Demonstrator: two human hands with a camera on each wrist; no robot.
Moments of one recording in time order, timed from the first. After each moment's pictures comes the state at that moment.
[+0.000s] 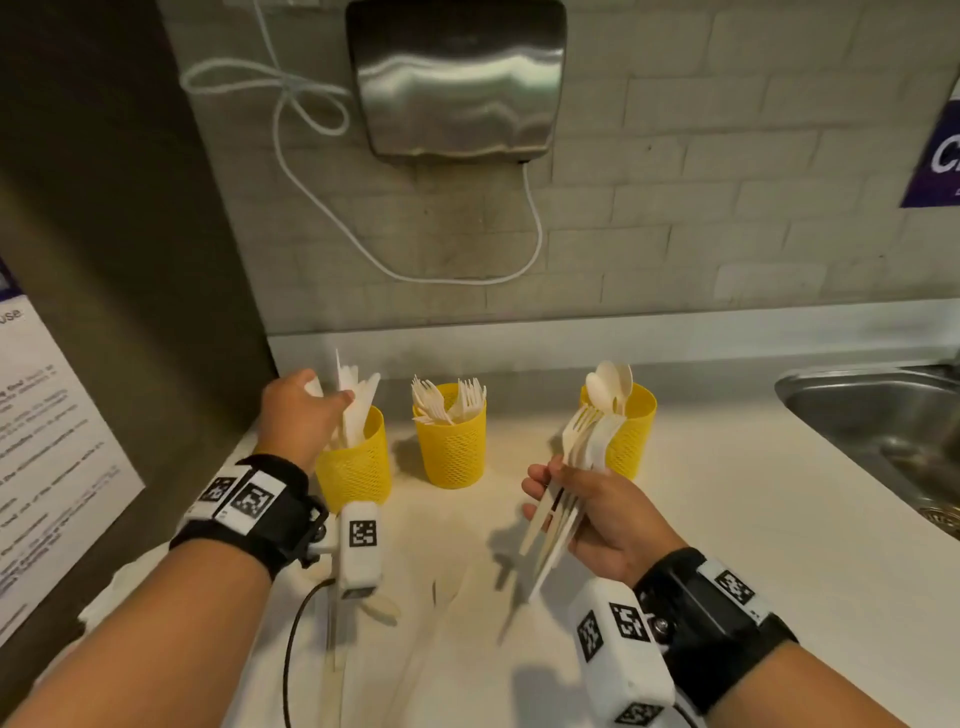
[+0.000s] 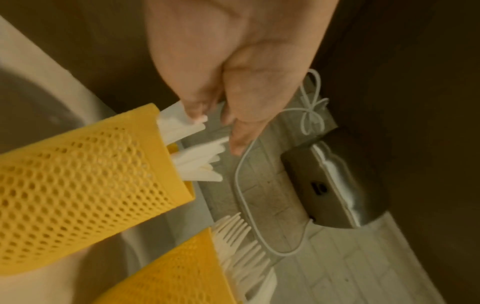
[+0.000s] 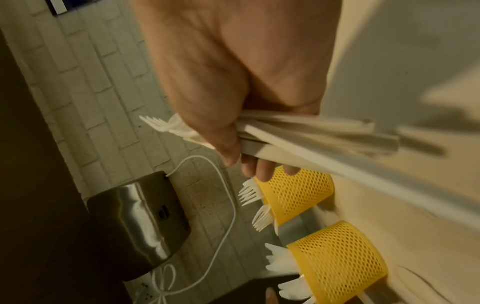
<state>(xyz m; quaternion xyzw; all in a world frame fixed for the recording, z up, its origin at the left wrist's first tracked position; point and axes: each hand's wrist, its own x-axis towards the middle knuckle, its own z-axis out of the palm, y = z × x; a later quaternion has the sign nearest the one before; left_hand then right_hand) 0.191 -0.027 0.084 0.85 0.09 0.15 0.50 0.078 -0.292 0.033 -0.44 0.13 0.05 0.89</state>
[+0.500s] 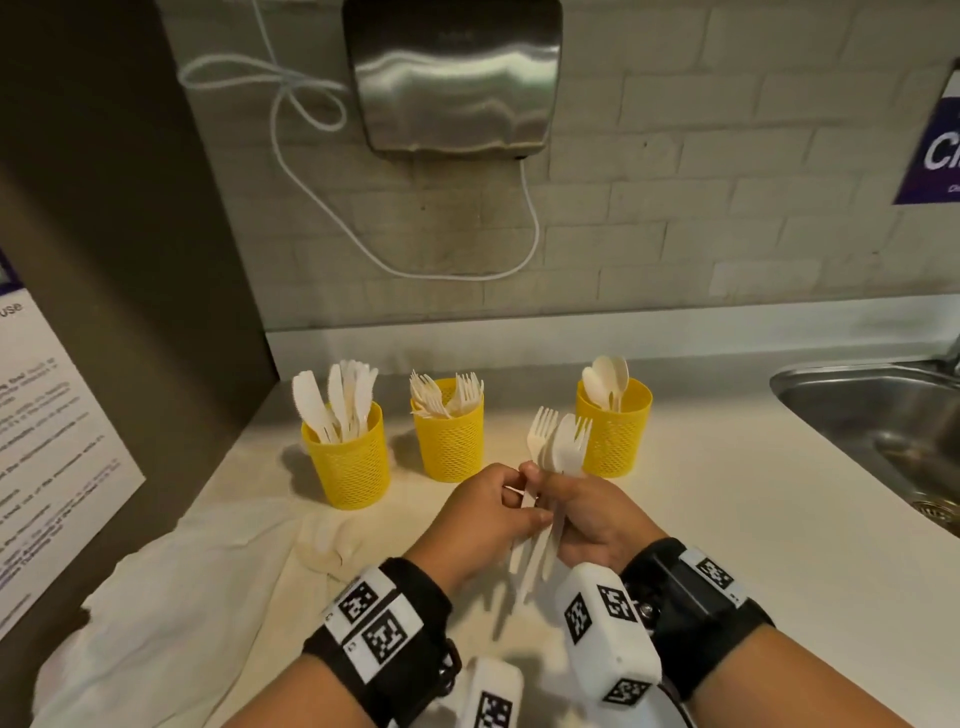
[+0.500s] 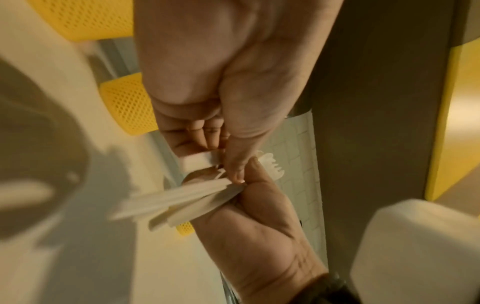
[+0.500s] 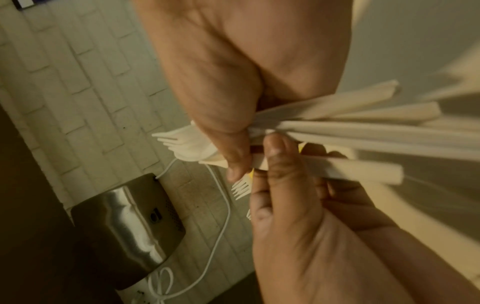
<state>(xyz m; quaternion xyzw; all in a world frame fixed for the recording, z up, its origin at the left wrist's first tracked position) 0.088 -0.154 0.034 0.82 -0.14 -0.12 0.54 0.075 -0.280 0.031 -0.44 0.10 0.13 0.88</state>
